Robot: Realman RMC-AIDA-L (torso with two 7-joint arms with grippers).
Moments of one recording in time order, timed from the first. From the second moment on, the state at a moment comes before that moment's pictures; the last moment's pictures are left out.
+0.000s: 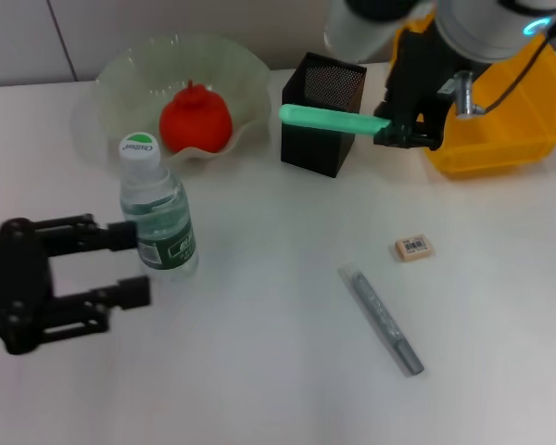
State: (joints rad) left arm -0.22 -2.04 0.96 1.15 1.61 1.88 -1.66; right arm 0.93 2.08 -1.41 -1.64 -2.80 -1.91 2.24
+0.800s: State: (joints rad) left arm -0.37 -1.86 0.76 0.85 1.66 1.97 -1.75; right arm 0.62 2.08 -1.59 -2.06 -2.78 -1.82 1.94
